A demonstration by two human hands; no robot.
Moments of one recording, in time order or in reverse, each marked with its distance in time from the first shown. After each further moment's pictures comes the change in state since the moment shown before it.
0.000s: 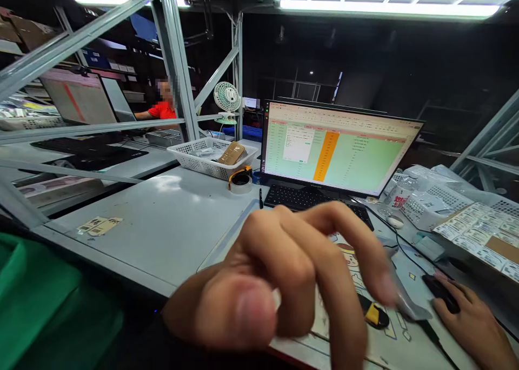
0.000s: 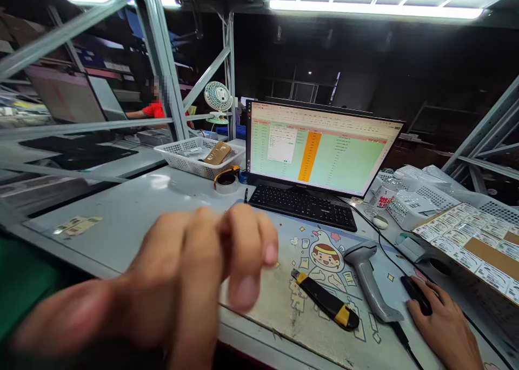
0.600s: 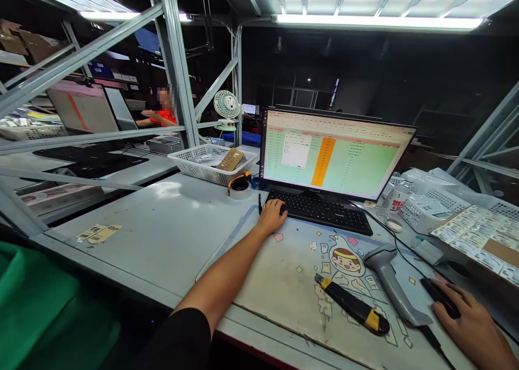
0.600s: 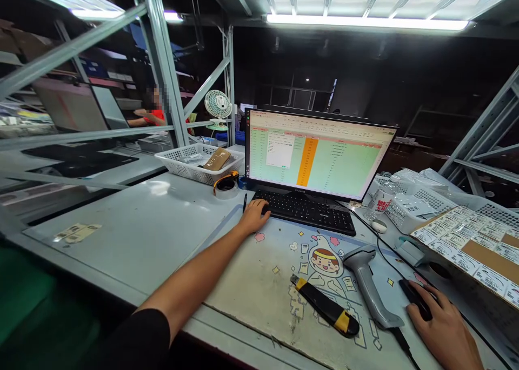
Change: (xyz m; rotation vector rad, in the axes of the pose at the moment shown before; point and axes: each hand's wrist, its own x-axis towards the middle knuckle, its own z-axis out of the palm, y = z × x) left_hand -0.034 -0.309 -0.038 0.950 0.065 -0.693; right_hand 0.009 0.043 0.029 0.130 -0.044 -0.063
